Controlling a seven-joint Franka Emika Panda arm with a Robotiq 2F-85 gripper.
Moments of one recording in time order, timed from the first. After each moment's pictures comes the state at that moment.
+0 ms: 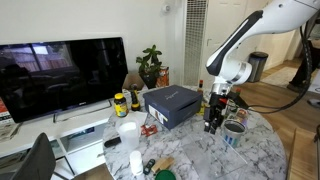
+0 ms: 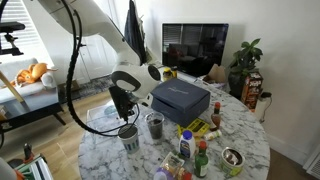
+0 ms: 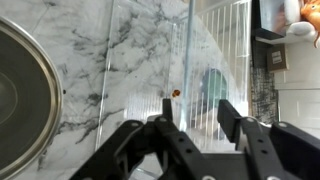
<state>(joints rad) 0.00 0.30 0.01 -2.37 0.97 2.18 -0.60</state>
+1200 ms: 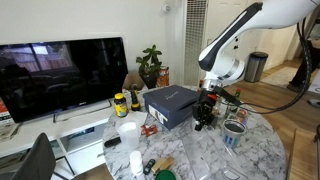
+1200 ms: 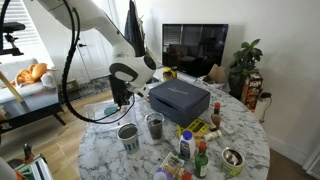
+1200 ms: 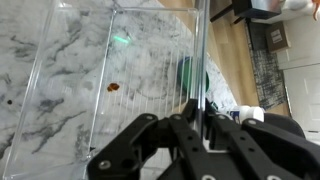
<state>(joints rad) 0.04 0.29 0.07 -2.30 0.99 2.19 -0.34</state>
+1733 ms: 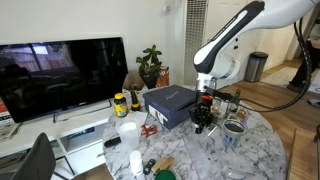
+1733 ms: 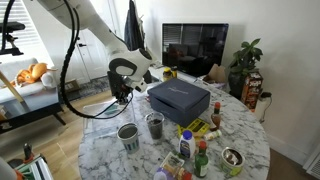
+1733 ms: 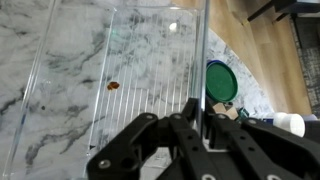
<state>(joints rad) 0.10 0.30 0.07 -2.24 0.77 2.21 -0.06</state>
